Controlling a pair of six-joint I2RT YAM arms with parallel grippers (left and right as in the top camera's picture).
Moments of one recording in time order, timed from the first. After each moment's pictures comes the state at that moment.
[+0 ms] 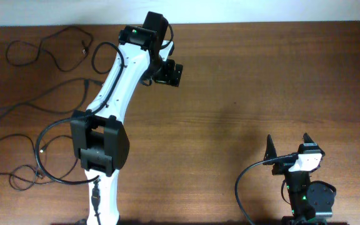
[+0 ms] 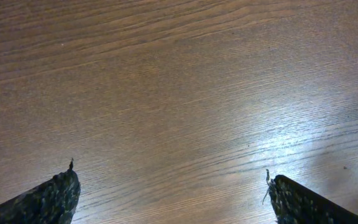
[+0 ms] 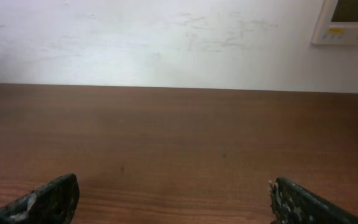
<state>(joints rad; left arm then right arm) -0.30 2.21 2.11 -1.27 0.09 -0.06 -0.01 0.01 0.01 -0.07 -0.05 0.00</state>
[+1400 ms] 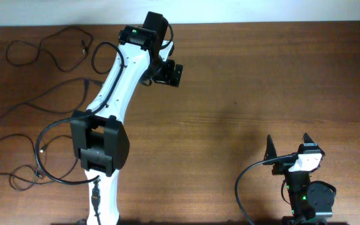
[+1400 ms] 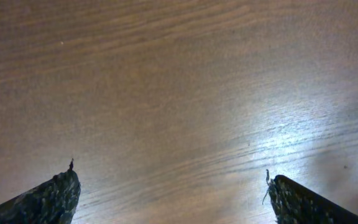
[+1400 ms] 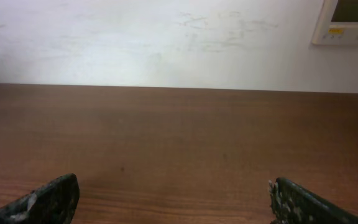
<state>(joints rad) -0.30 2.21 2.11 -1.27 0.09 -0.06 -0.01 0.01 0.01 -0.07 -0.05 0.00</state>
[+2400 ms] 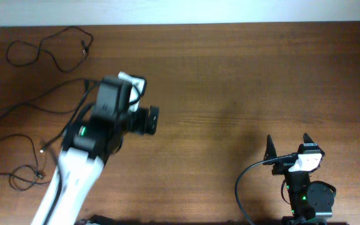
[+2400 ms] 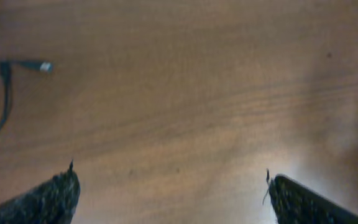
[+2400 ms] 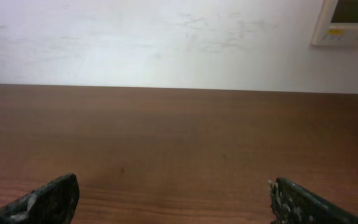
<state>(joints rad) -0.29 1.16 1.10 -0.81 -0.02 -0.06 -0.01 0.01 0.01 -0.07 -0.05 0.00</state>
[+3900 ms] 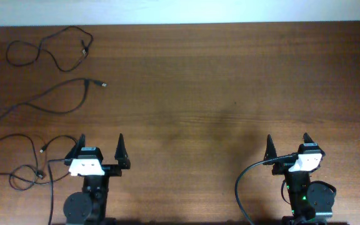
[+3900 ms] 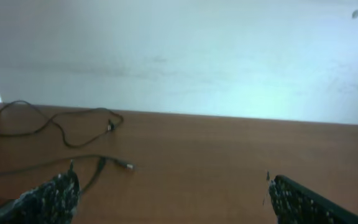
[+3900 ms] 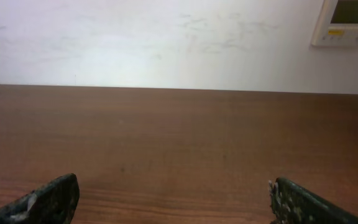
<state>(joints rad) -0.05 0.01 0.16 -0.14 -0.06 -0.06 -0.01 0.01 0.01 -0.07 -0.05 0.00</state>
